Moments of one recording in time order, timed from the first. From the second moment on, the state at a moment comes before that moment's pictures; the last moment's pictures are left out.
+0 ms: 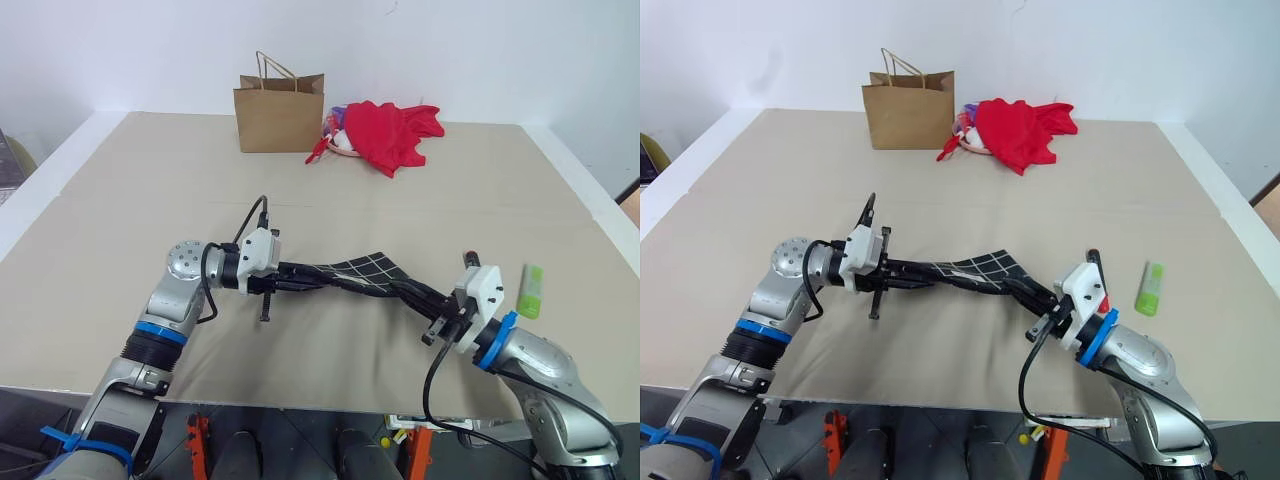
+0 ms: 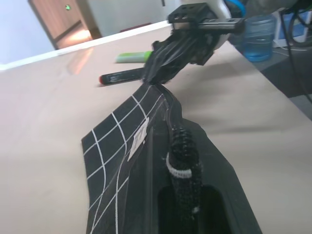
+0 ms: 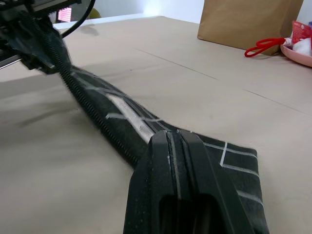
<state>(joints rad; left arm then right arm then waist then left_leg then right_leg) -0.64 0.39 -0.18 0.29 -0.32 -0.16 -1.35 0.03 -0.53 -0.12 -0.42 0.48 0.29 0.72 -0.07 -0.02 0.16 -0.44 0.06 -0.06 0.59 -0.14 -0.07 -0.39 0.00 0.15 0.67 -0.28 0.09</state>
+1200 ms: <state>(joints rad) -0.64 0.38 -0.16 0.31 -0.32 -0.20 -1.34 0.08 -0.53 -0.19 -0.44 0.53 0.32 0.72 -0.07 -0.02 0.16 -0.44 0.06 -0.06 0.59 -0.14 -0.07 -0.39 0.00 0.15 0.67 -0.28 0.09</state>
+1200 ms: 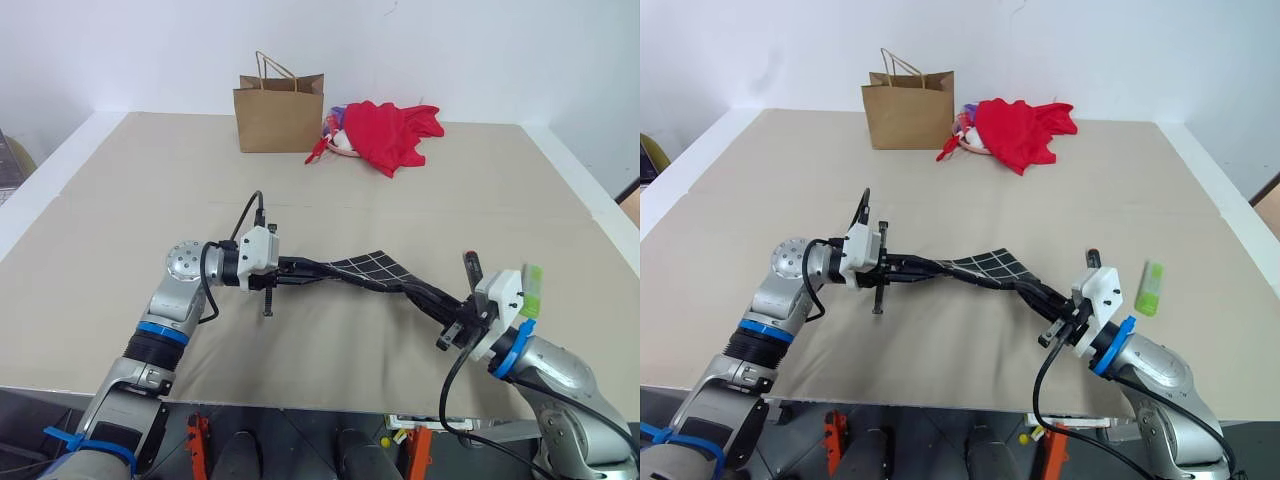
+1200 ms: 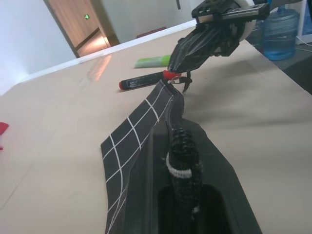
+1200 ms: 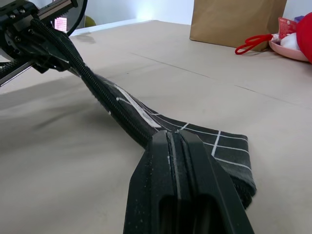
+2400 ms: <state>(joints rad) -0.62 0.37 -0.16 0.26 -0.33 -0.20 -1.31 0.05 -0.52 -0.08 -0.58 0.61 0.43 0.64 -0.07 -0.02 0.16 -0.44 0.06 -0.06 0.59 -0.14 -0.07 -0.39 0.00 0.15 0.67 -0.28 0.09</state>
